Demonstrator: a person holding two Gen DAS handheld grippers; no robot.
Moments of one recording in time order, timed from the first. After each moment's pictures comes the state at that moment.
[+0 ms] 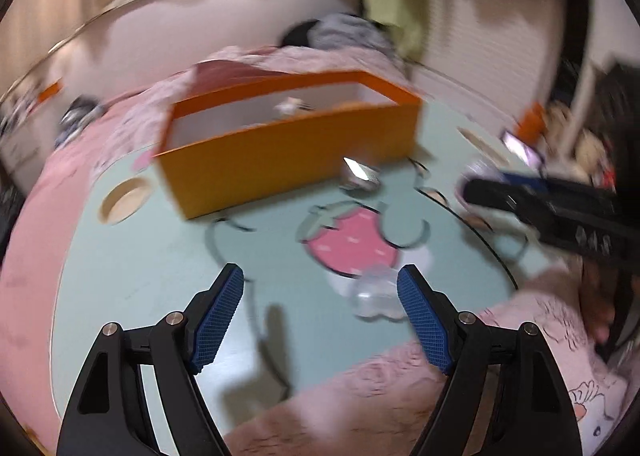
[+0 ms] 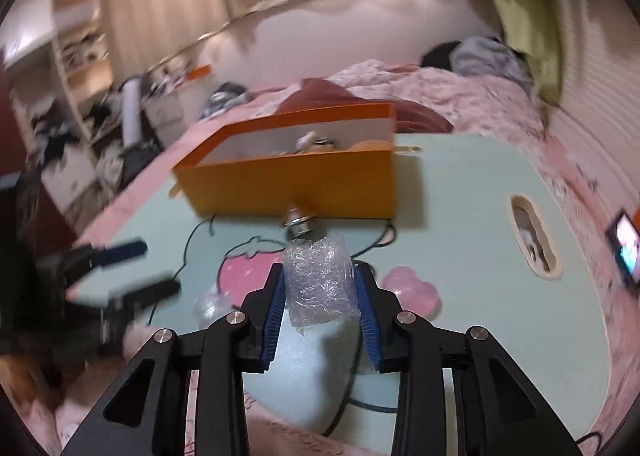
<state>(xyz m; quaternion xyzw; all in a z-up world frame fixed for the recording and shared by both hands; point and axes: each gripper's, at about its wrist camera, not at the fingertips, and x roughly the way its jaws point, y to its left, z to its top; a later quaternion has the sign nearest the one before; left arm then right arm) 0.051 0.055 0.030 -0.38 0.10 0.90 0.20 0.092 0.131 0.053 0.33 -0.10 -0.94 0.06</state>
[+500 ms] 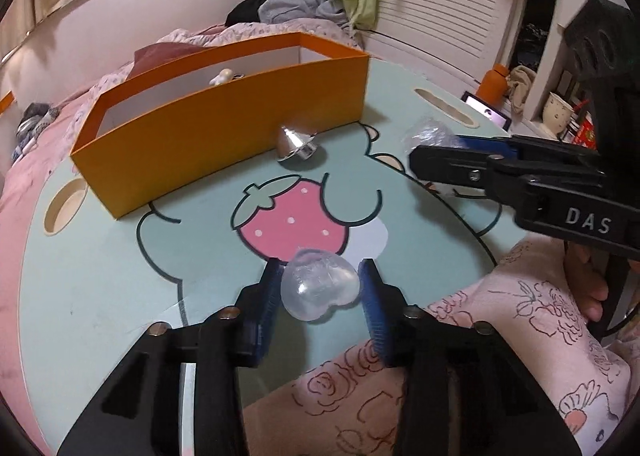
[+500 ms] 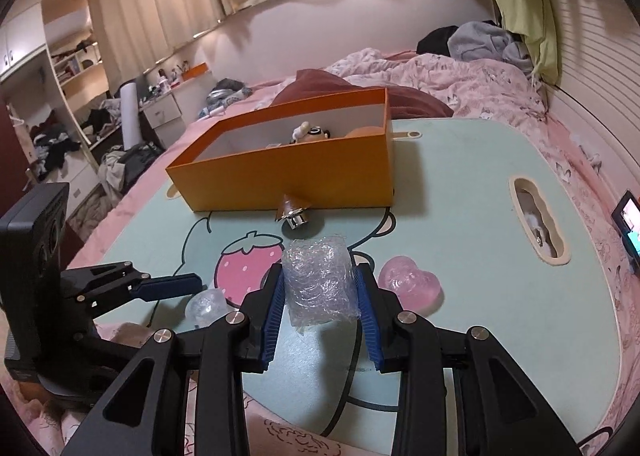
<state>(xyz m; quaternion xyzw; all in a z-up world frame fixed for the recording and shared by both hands) 0.044 0.073 0.016 -0.41 0.11 0.86 0.27 0.091 0.132 0.050 0.35 -0.10 -0.93 0.07</state>
